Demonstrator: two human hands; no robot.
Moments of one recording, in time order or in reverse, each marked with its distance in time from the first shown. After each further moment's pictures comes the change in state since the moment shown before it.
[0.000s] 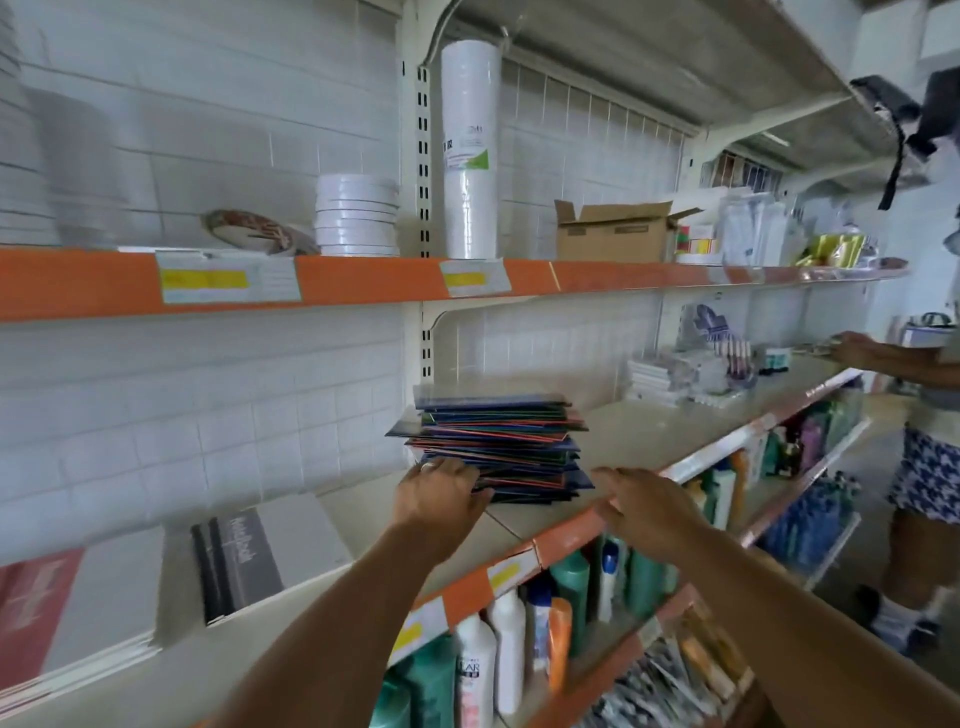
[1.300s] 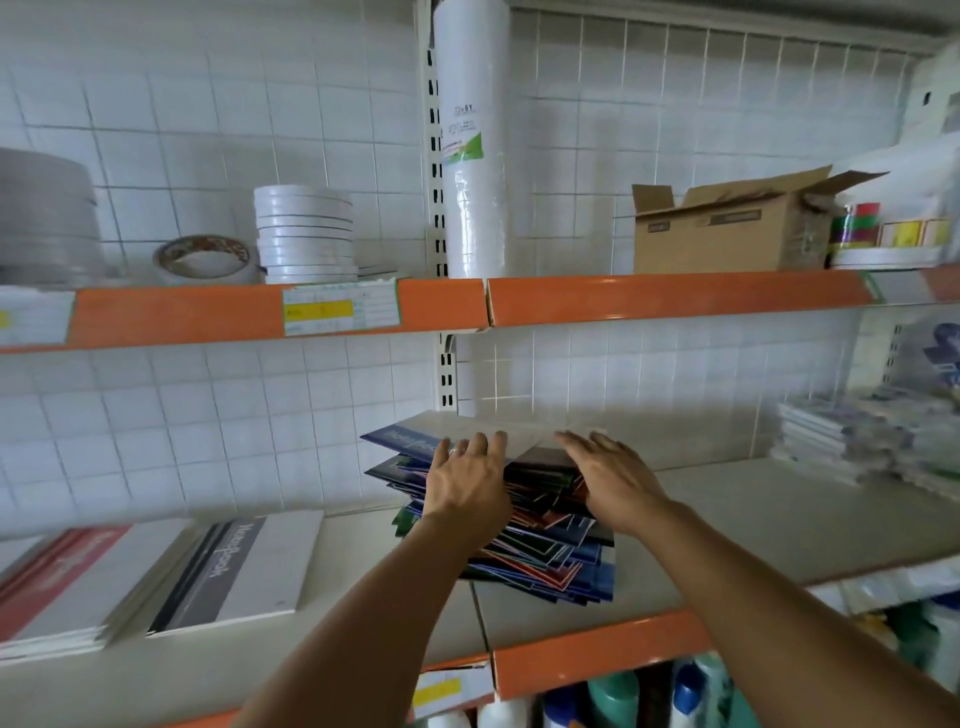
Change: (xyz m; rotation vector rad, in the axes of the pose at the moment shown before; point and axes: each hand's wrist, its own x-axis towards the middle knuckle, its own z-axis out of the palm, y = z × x) left_hand 0.156 0.076 0.021 0.098 0.031 -0.372; right_hand 0.211 0.066 0.035 0.174 0.089 -0.468
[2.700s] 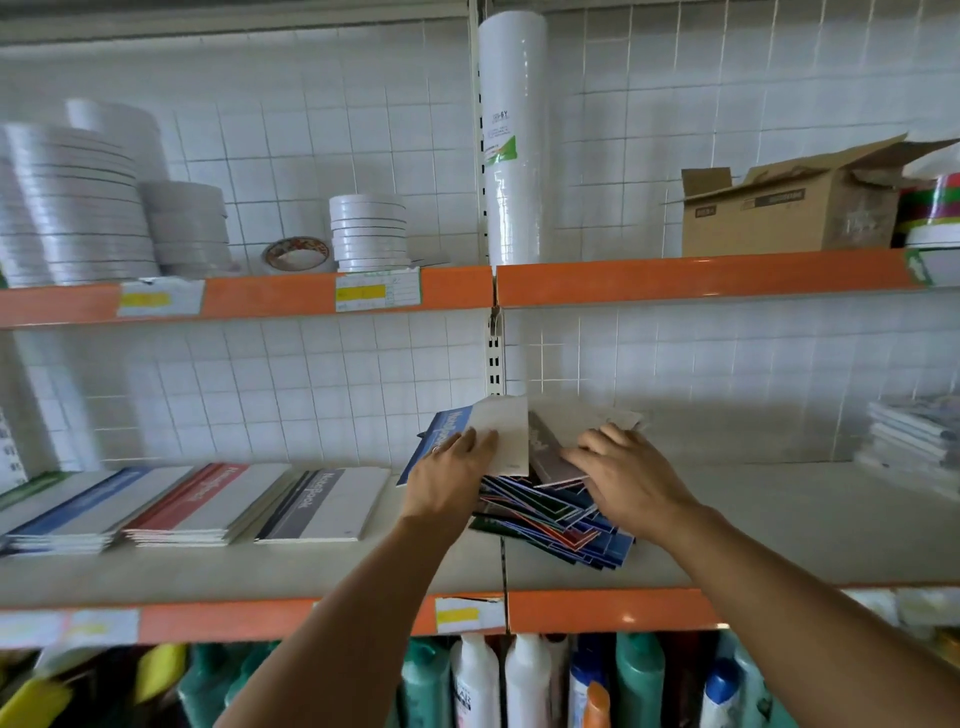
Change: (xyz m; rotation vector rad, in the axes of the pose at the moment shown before) left_hand -0.080 0.010 -0.036 0.161 0.048 -0.159; right_hand -0.043 0.006 -0.017 -0.129 0.121 -0.438
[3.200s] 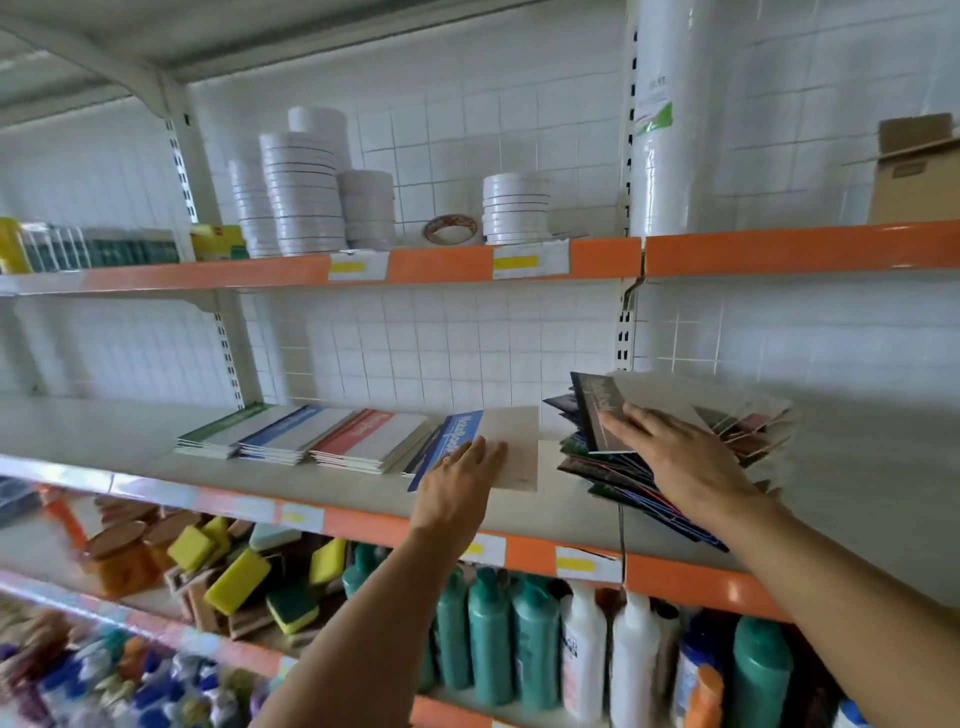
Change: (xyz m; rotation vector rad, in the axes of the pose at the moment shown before) left_hand -0.101 -0.077 -0.004 -0.005 0.070 -0.213; right_hand 0.012 -0.076 -0.028 0.052 -0.023 -0.087
